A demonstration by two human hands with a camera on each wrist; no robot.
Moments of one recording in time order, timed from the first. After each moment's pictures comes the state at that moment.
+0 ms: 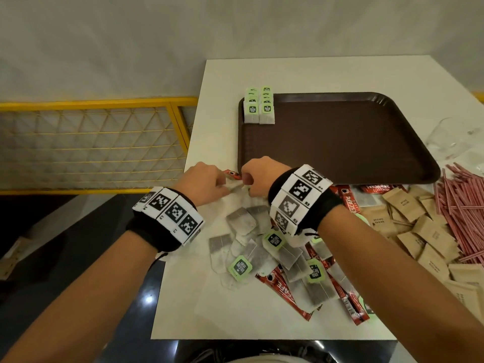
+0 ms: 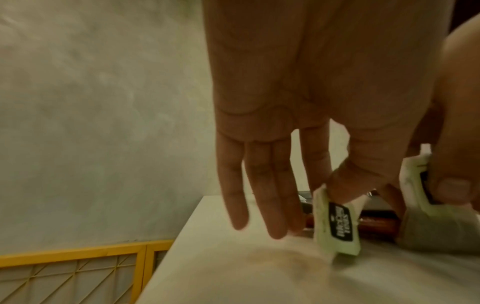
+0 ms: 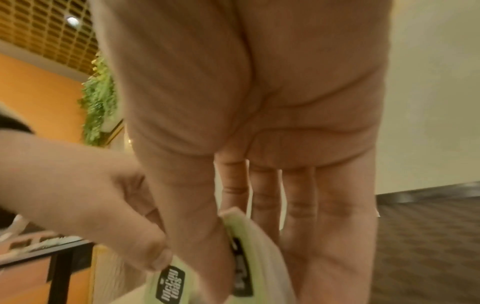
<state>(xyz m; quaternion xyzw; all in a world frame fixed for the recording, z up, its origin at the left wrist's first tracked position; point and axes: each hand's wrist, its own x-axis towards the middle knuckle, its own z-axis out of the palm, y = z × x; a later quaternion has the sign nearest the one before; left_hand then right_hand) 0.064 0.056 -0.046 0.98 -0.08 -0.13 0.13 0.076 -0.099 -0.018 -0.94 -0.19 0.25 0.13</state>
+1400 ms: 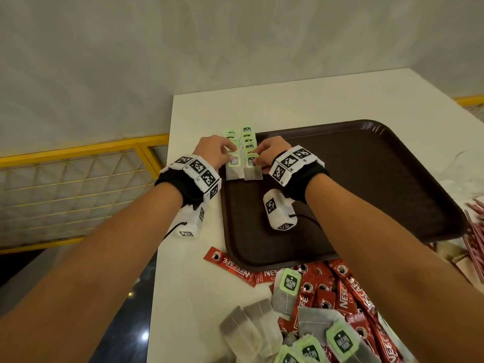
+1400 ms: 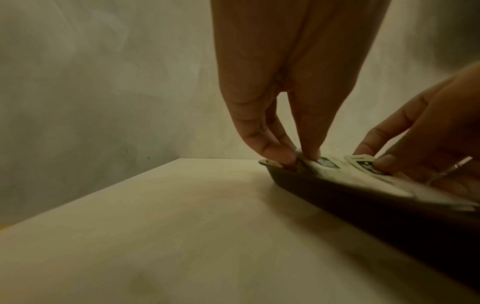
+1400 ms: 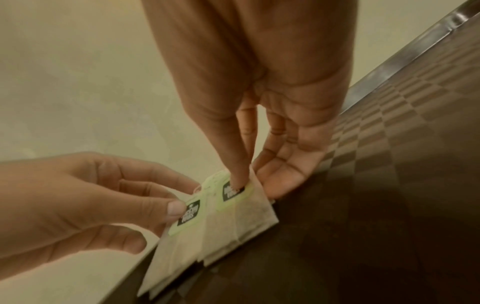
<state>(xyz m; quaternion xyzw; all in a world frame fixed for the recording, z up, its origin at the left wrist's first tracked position) 0.294 0.012 -0.051 0.96 -0.08 -0.06 0.27 0.286 -0.143 -0.054 -0.87 0.13 0.16 0.44</state>
